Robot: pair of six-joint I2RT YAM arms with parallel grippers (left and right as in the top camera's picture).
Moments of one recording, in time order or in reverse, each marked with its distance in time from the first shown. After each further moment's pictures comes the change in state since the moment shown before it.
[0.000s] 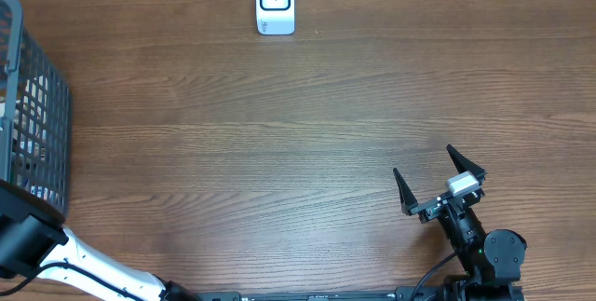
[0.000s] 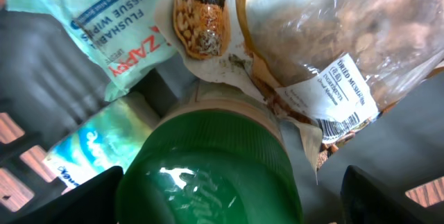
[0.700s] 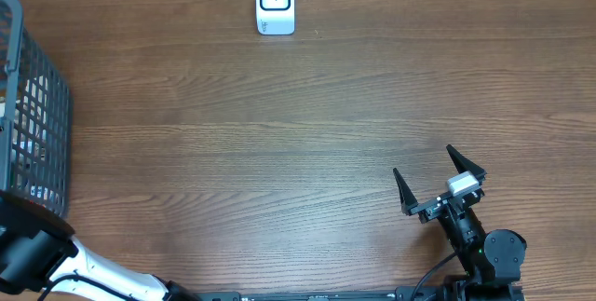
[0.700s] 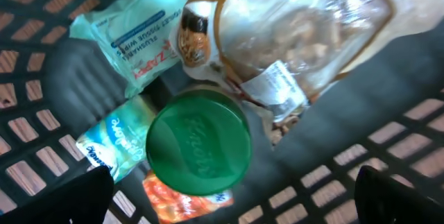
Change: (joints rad) left arm 0.000 -0.148 0.010 0.008 0.055 0.000; right arm 0.000 0.000 0.000 0.000 0.000 0.000
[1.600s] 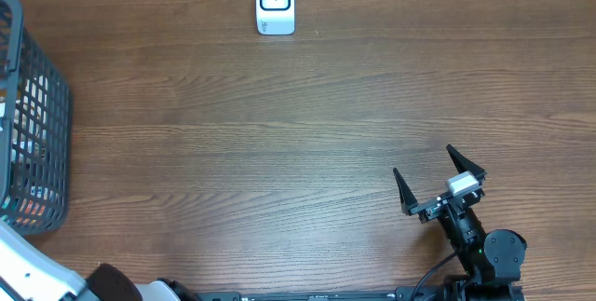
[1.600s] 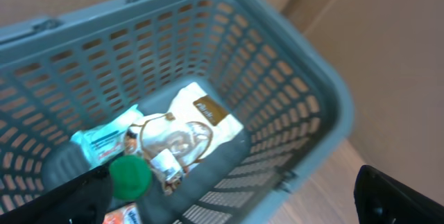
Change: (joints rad) left arm -0.115 -0.488 -0.002 0.194 0.035 -0.186; right arm 0.000 0.000 0.000 0.000 0.000 0.000
